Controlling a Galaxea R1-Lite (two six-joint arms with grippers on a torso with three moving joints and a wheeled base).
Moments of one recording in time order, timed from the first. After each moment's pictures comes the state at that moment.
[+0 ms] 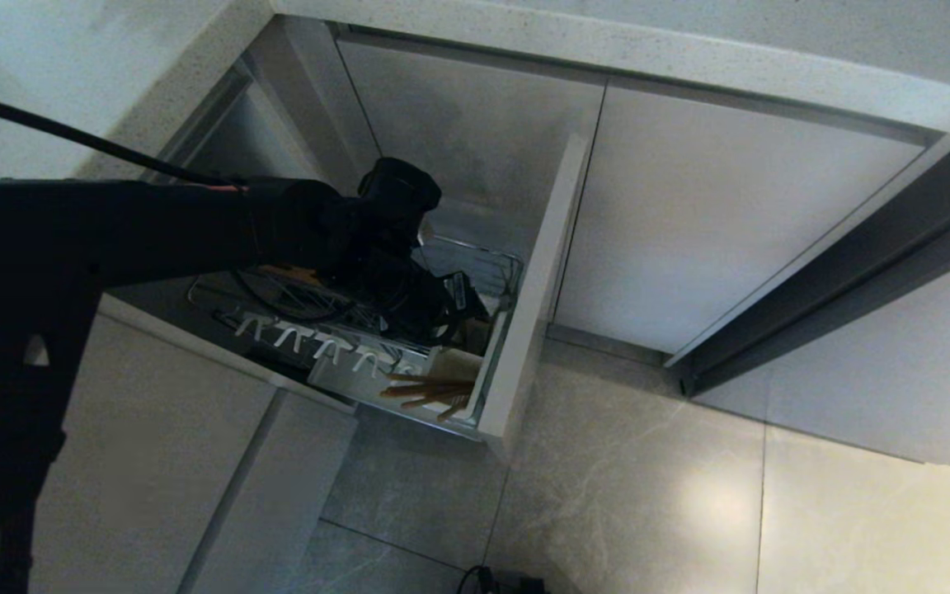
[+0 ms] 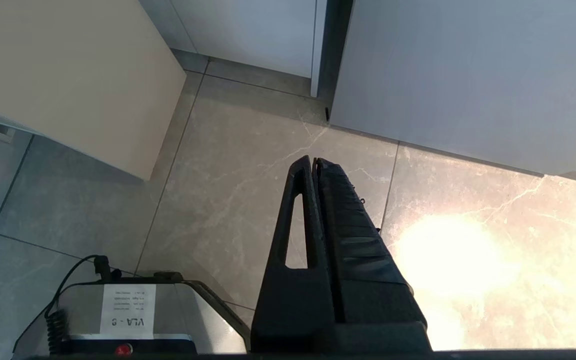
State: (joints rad) left arm -0.51 2.10 -1.91 0.57 0.01 -0.44; right arm 0.00 0.00 0.00 0.00 0.00 0.03
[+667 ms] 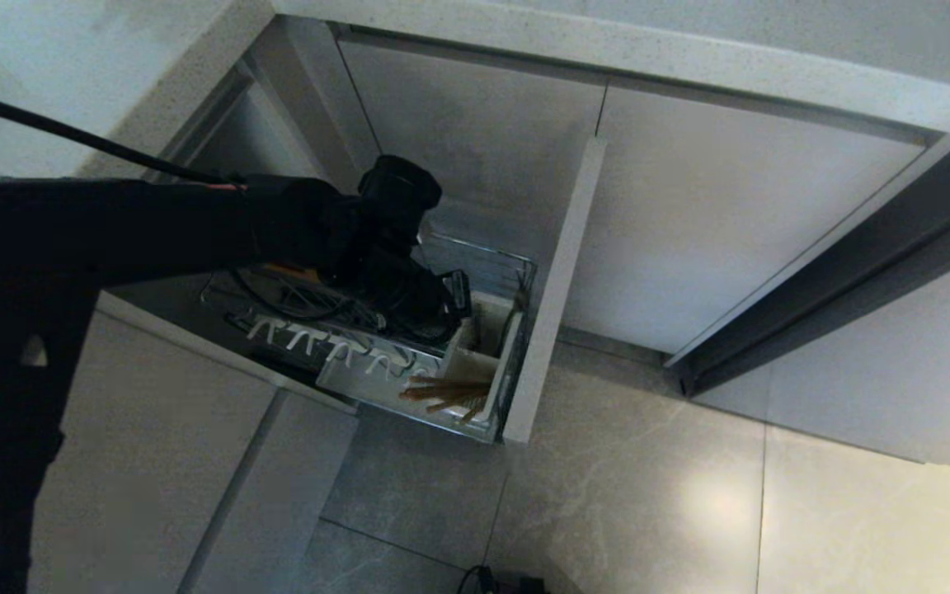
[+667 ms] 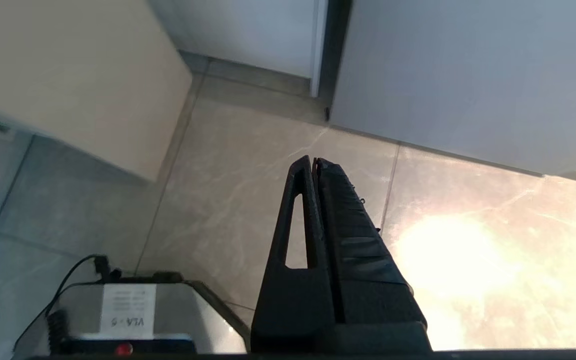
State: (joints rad) left arm -0.51 2.10 -1.91 0.57 0.03 -0.44; right arm 0.00 0.00 0.00 0.00 0.00 0.03
